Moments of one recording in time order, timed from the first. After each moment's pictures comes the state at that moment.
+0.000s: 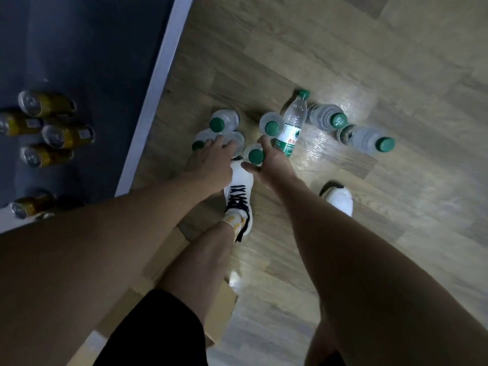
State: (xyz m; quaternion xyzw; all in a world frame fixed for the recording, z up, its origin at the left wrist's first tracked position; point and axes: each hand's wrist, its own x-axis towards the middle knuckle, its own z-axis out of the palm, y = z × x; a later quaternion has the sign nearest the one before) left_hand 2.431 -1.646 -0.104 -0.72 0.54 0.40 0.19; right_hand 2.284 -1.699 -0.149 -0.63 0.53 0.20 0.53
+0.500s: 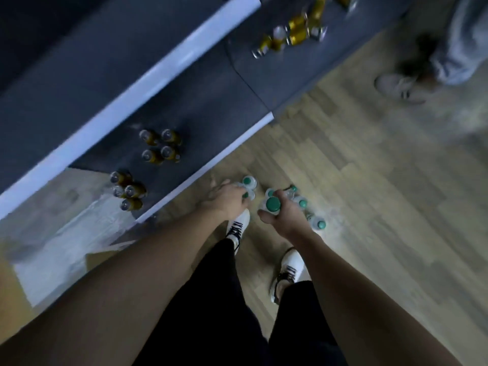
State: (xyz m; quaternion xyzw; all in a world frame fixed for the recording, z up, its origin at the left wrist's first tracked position) left_hand 2.374 -1.657 0.219 -0.83 0.39 0.37 0.14; right_hand 2.220 -1.759 0.201 -0.74 0.38 0.16 0.53
